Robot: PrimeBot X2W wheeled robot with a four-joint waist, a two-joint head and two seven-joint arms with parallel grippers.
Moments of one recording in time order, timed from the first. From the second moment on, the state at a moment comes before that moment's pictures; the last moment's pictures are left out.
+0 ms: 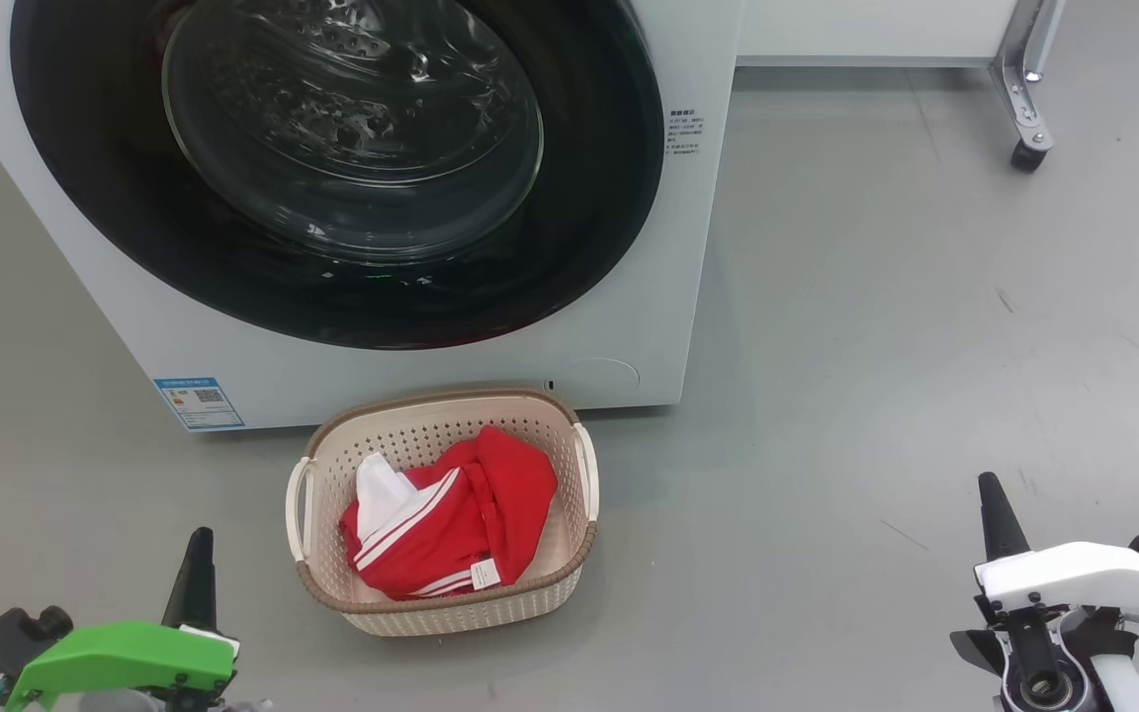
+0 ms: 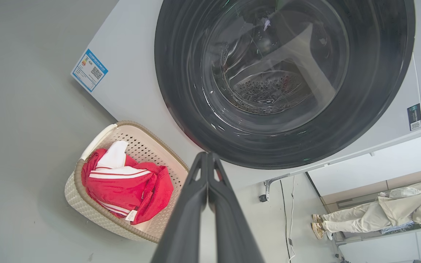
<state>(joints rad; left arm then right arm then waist) -0.03 0.05 -0.01 0.27 -1.18 -0.08 0.00 -0.05 -0.06 0.01 0.31 1.19 0.08 -0.04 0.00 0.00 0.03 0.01</state>
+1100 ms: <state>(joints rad) -0.06 0.04 0.07 0.28 -1.59 -0.12 0.10 -0.06 -0.07 -0.08 0.29 1.63 0.12 0.06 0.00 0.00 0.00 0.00</state>
